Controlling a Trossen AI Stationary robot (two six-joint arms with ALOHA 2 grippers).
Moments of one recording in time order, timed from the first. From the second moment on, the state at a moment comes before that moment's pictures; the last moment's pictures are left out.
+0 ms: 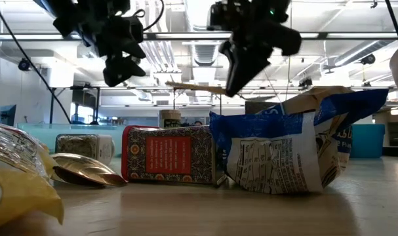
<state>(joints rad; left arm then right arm) 0.26 1.15 0.75 -0.31 0.42 -0.38 0.16 1.79 1.39 -0.76 0.27 -0.09</state>
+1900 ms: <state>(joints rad) 0.16 1.58 1.04 -0.35 0.55 -0.38 0.16 1.79 1.42 -0.69 0.30 -0.05</state>
